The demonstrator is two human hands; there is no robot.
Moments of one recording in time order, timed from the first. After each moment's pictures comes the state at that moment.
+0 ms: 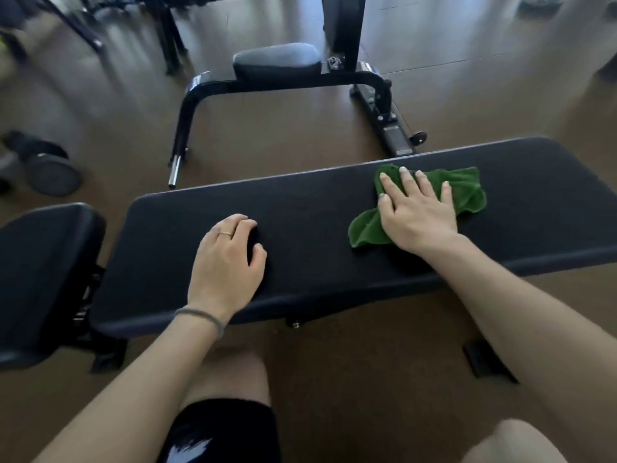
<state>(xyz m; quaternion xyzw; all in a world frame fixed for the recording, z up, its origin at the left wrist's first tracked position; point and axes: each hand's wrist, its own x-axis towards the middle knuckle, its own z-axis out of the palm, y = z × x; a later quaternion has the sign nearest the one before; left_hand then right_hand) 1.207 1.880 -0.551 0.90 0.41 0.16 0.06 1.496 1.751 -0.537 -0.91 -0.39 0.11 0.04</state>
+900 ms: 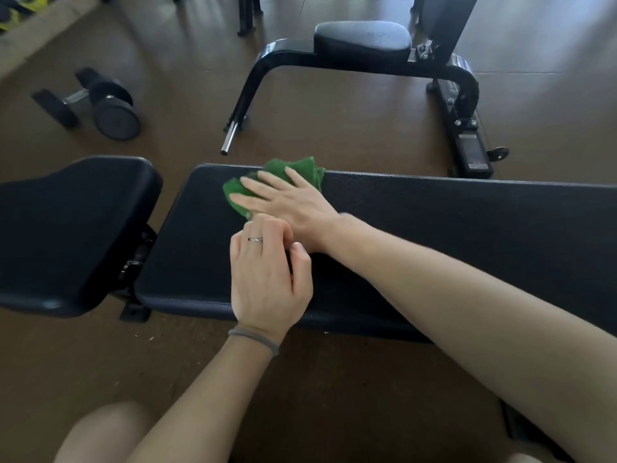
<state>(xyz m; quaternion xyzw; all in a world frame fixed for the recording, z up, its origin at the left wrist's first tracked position) 1.202 1.863 -0.553 0.80 0.43 0.43 0.04 1.326 1.933 -0.537 -0.56 -0.83 0.05 0.00</state>
